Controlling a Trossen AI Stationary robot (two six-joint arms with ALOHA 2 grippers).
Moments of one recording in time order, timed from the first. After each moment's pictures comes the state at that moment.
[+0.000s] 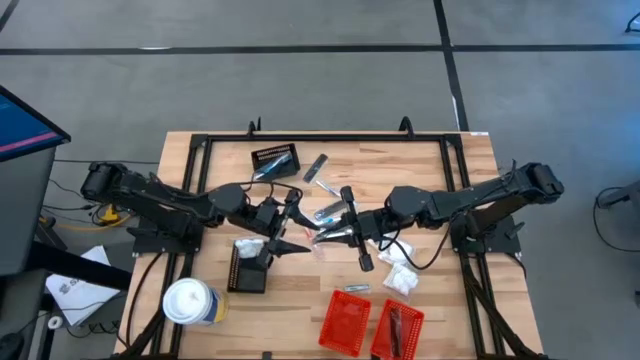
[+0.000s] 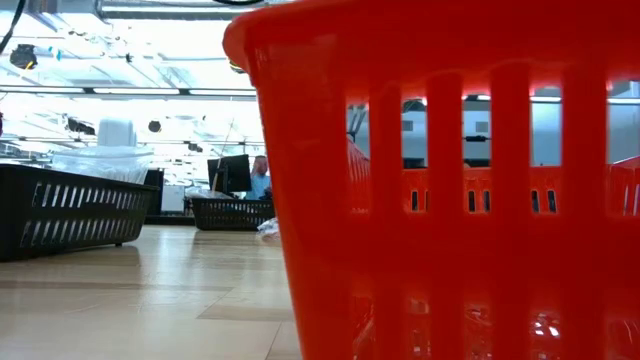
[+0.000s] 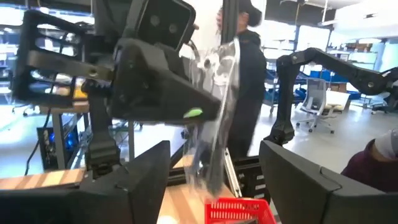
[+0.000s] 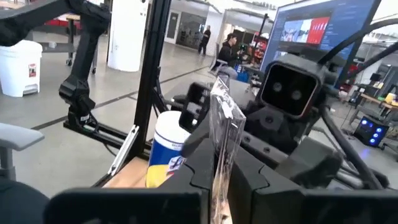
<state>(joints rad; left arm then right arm) -0.17 1.29 0.79 0.62 0.17 -0.05 0.24 1.43 1.11 0.33 -0.04 -0.24</state>
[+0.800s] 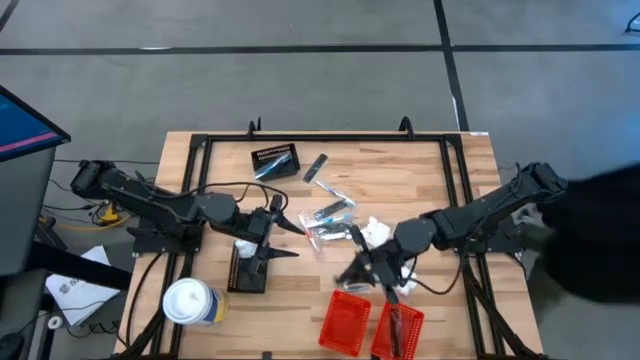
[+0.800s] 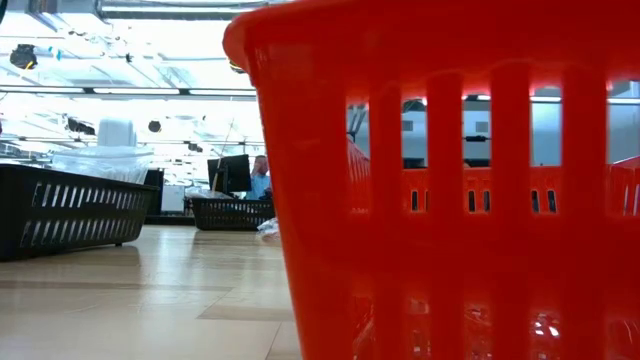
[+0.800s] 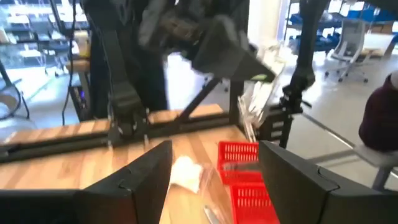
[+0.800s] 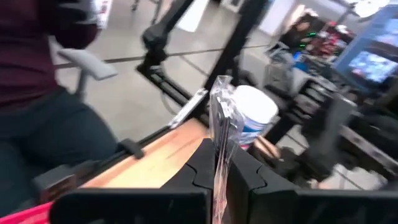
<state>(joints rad) -0.27 1.15 0.79 0.26 -0.02 0.04 0.44 1.41 1.11 0.09 -0.04 -0.45</state>
